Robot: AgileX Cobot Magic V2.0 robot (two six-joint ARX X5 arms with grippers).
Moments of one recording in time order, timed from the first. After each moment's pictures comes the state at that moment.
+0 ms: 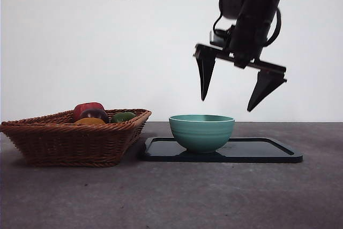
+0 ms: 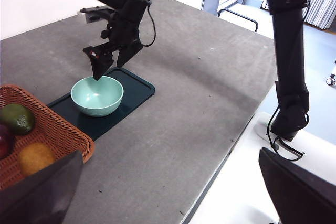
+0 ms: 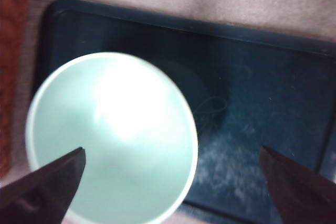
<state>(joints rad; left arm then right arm) -0.52 0.51 1.29 -1.17 0.44 0.09 0.37 2.00 1.73 -0.93 -0.18 0.30</state>
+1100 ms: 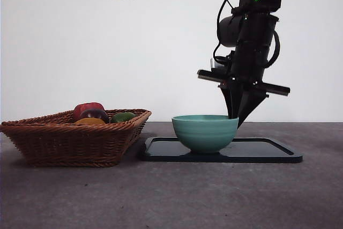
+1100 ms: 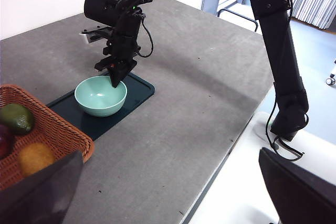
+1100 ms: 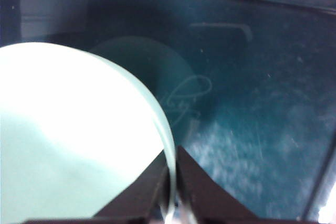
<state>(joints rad) -0.52 0.51 1.29 -1.17 0.44 0.09 0.35 2.09 1.76 -1.01 -0.18 0.30</state>
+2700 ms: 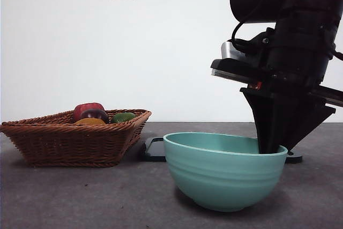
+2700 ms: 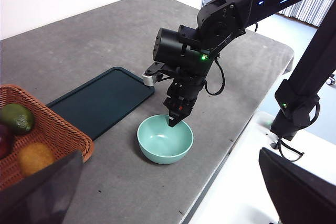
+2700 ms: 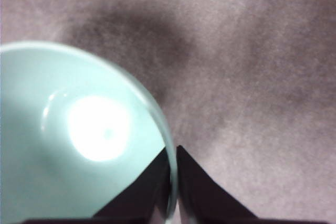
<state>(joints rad) -0.52 0.51 1.29 -1.17 0.44 0.09 0.63 1.50 0.92 -0.72 -0.16 0.45</state>
